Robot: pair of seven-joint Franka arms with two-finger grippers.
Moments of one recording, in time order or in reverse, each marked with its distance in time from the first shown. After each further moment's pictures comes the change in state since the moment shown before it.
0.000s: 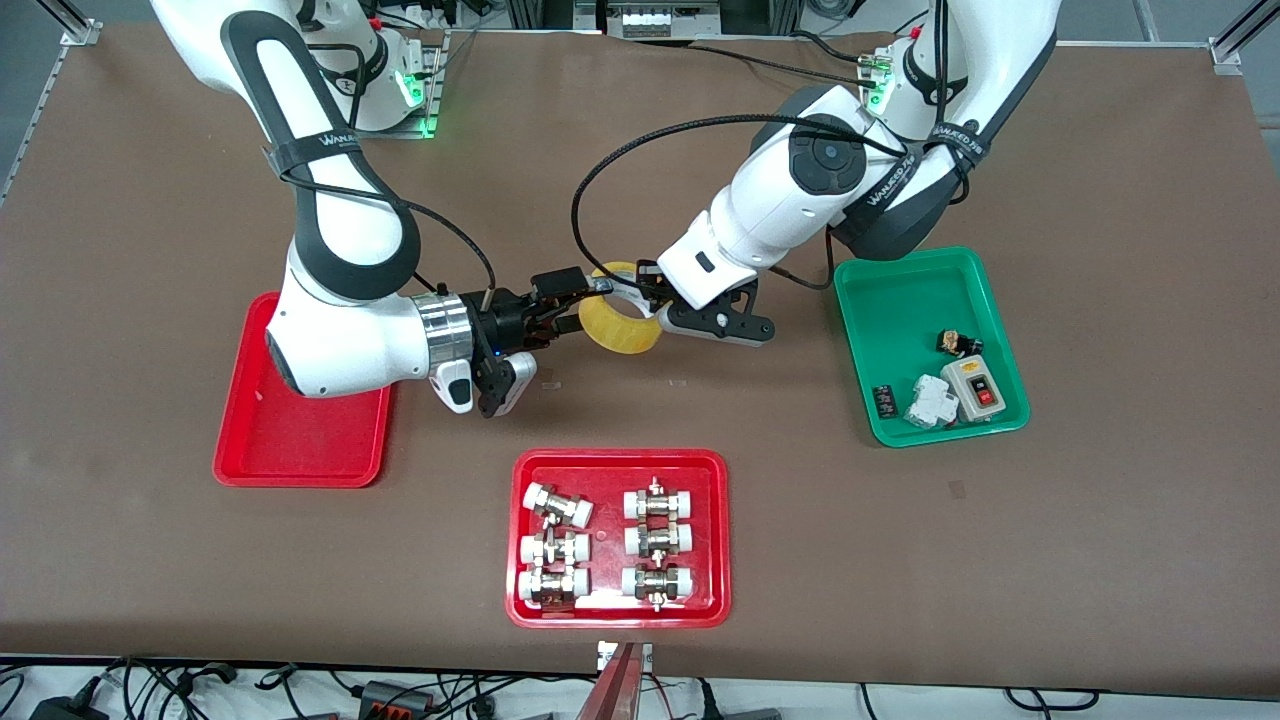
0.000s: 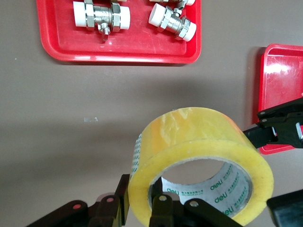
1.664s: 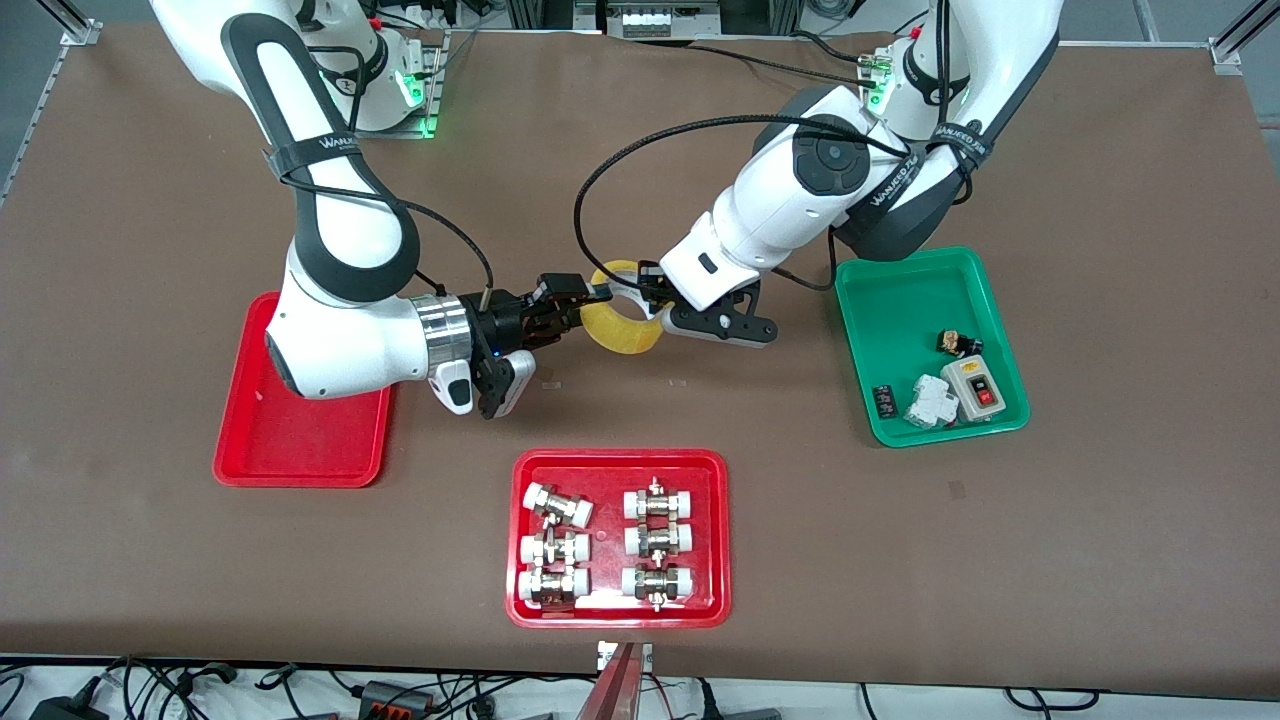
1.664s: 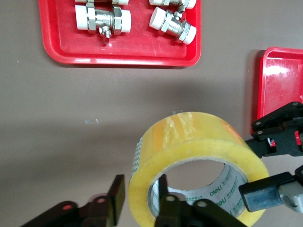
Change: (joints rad) left arm 0.007 0.000 0.000 0.006 0.000 0.000 0.000; right arm 0.000 0.002 -0.004 -0.004 -0.002 -0.001 -0.045
